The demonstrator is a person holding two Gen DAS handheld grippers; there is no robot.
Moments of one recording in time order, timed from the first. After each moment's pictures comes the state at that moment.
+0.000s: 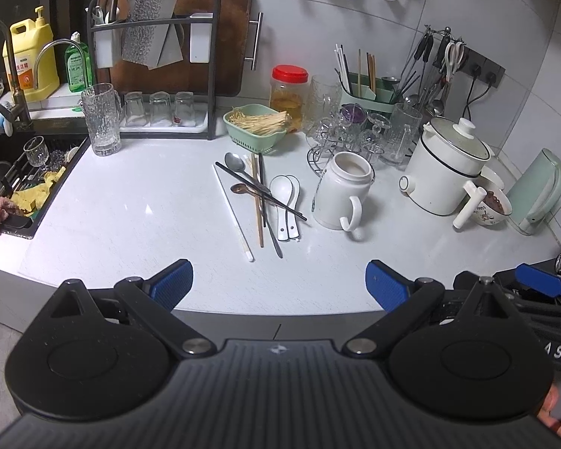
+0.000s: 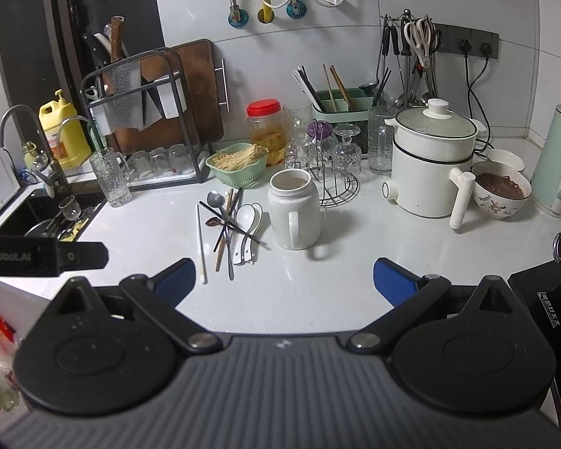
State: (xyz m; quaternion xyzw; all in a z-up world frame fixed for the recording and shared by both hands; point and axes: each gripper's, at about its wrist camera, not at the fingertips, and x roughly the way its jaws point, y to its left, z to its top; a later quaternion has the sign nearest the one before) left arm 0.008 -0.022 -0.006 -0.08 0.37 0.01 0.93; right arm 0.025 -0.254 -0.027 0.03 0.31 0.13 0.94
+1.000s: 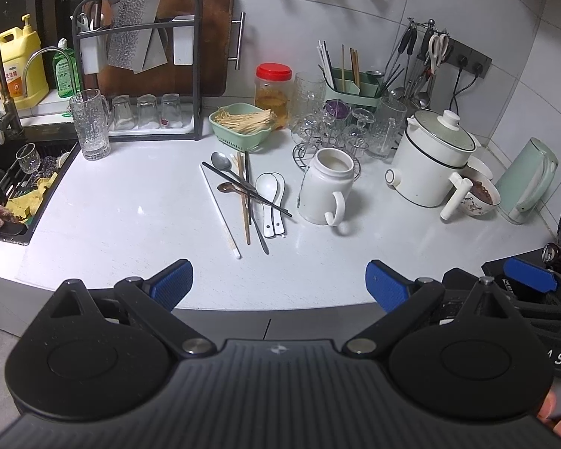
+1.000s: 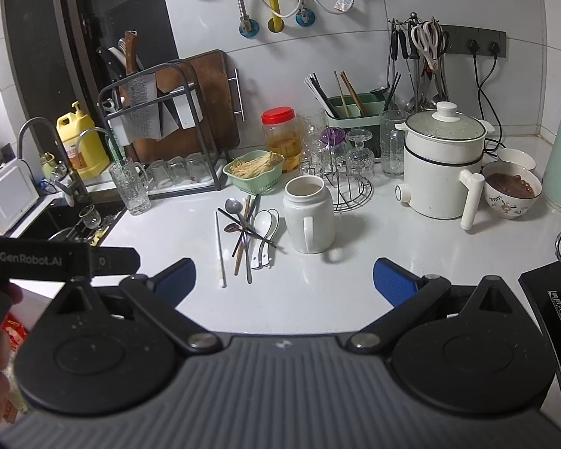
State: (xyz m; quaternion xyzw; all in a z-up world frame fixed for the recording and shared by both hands) left arm 0.001 -0.034 0.003 -0.07 0.37 -0.01 0.92; right arm 0.014 -0.262 -0.019 0.05 0.29 0.15 0.94
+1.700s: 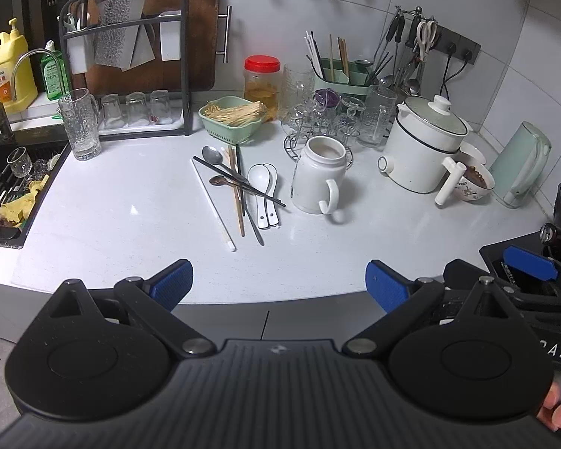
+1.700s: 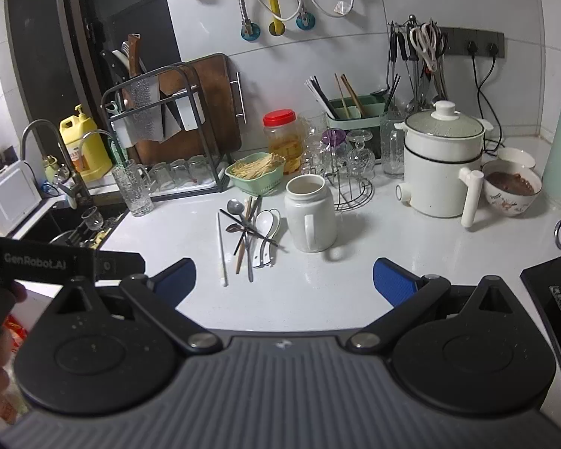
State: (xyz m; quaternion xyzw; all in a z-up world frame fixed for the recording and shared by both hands) left arm -0.001 -0.038 -0.007 -0.05 0.38 -0.02 0.92; right arm 0.004 -0.265 -0.026 0.06 0.28 0.15 0.95
